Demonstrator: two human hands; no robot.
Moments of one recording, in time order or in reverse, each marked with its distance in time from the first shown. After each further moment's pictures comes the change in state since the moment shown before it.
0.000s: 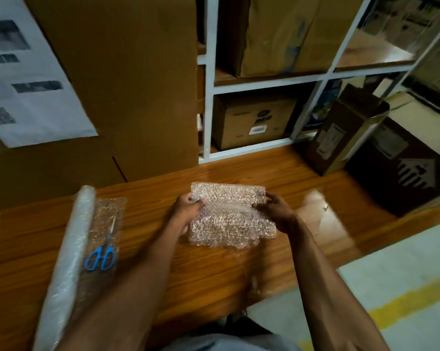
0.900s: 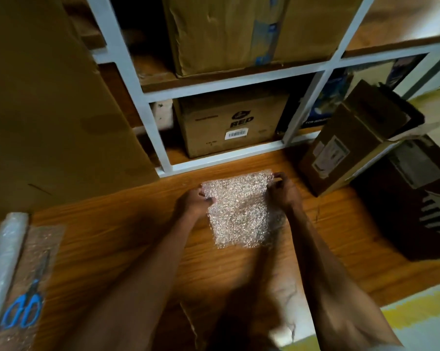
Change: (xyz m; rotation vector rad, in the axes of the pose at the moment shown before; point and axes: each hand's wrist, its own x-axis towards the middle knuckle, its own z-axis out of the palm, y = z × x) left_hand 0.150 0.076 0.165 0.366 0.088 -0.060; right_hand 0.213 -0.023 -0.170 -0.674 0.367 -0.135
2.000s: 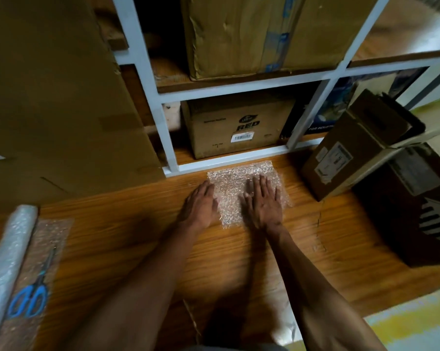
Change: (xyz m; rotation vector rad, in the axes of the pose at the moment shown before) left_hand -0.019 -0.008 -0.001 0.495 0.044 0.450; right_hand -0.064 -0.043 0.044 -0.569 -0.079 -0.320
